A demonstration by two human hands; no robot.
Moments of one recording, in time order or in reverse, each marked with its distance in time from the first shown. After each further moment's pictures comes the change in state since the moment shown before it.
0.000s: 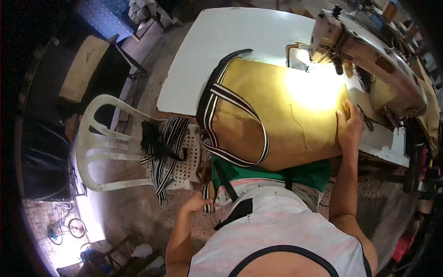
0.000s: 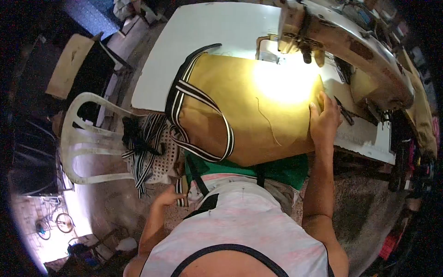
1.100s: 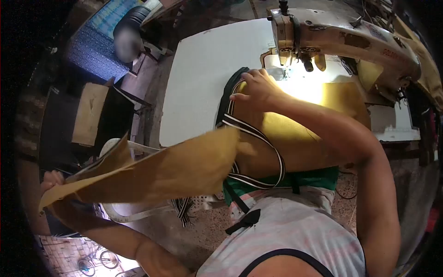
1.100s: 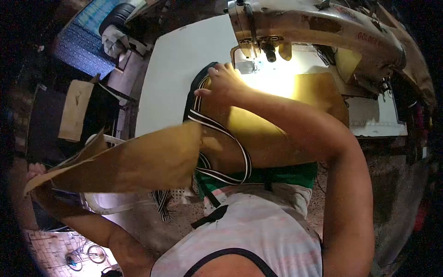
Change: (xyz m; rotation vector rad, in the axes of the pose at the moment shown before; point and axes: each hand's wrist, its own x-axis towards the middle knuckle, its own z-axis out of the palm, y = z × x) left_hand -0.342 0.229 -0.309 0.463 0.261 1.547; right_hand 0.068 -0.177 0.058 0.328 -0.447 -0.468
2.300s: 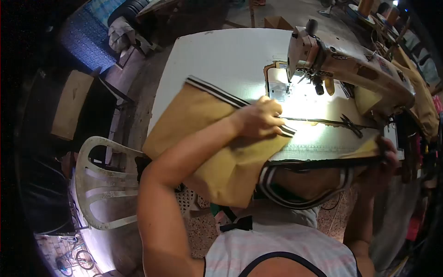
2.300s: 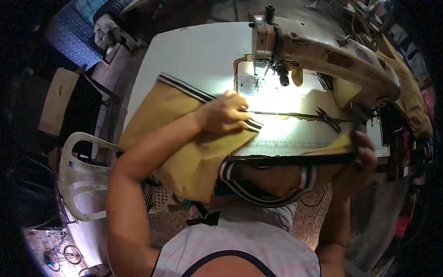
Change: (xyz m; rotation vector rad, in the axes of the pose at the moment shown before) left_hand 0.231 -0.296 0.431 0.293 -0.333 0.437; right_hand -0.242 0.081 -0.124 0.211 0.927 -0.325
